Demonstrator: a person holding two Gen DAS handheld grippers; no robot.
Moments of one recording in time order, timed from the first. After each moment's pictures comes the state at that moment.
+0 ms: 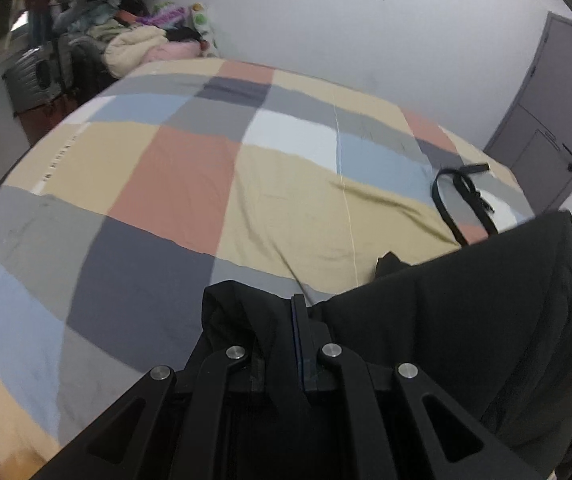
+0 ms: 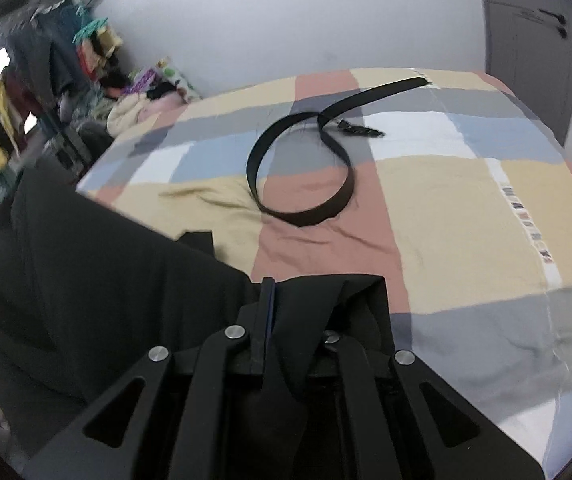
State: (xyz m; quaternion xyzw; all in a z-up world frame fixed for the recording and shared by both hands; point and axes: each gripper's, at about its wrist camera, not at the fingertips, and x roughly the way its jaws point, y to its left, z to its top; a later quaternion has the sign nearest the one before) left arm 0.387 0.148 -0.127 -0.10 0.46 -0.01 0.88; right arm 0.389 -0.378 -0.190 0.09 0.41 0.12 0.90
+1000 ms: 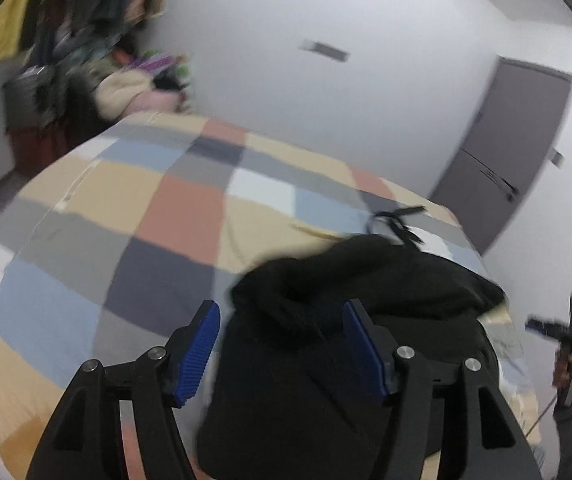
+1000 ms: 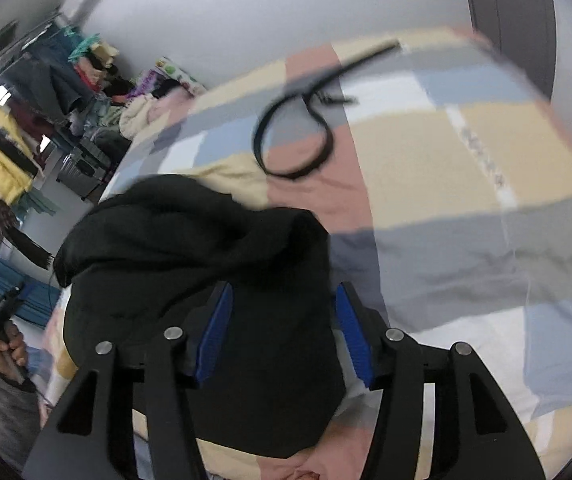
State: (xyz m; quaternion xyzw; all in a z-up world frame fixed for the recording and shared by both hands) left arm 0.224 0.180 -0.029 -0.13 0.35 -0.08 0.92; right arm 0.278 -0.428 -0.103 0.15 0.43 0.13 0.88
